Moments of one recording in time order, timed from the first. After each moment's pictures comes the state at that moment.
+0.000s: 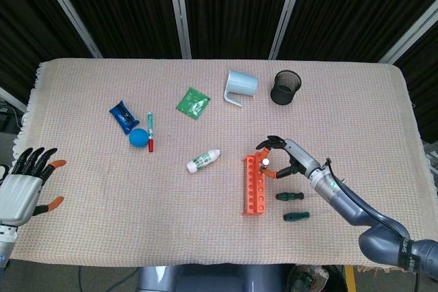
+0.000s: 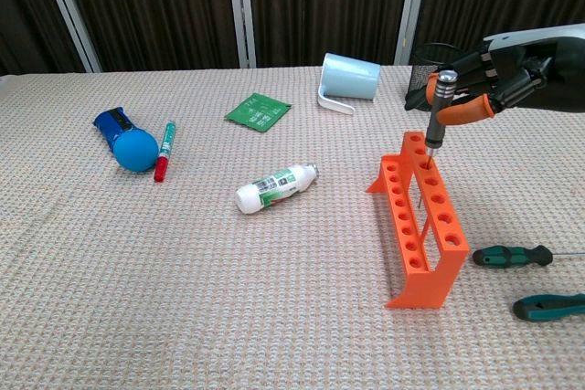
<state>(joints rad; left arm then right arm) -0.17 -1.08 -0.02 -1.66 1.55 1.43 0.15 0.67 -1.15 0.31 -1.68 -1.28 0.55 0.82</state>
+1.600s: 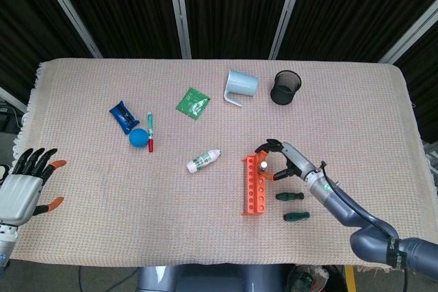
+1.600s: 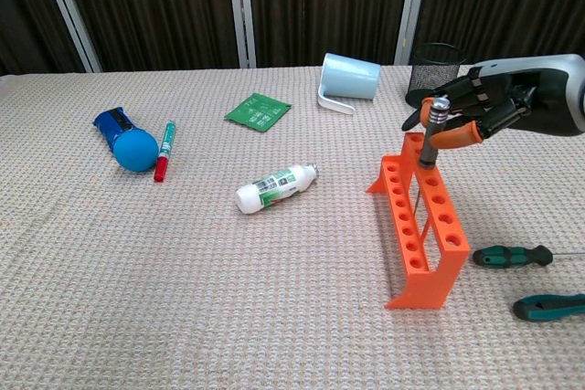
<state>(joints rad) -0.17 -1.09 -0.01 -1.64 1.54 1.41 0.14 0.69 -1.23 0.26 -1.62 -1.23 0.58 0.75</state>
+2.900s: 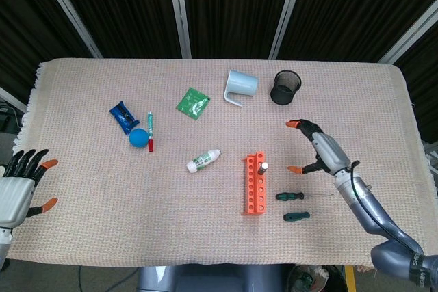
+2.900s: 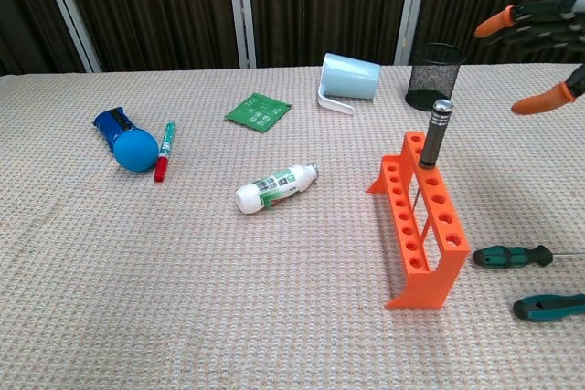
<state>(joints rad) -0.14 -1.11 -0.01 -1.61 1.52 1.44 0.12 0.55 -1.15 0.23 -1.66 -1.27 0.93 0.39</state>
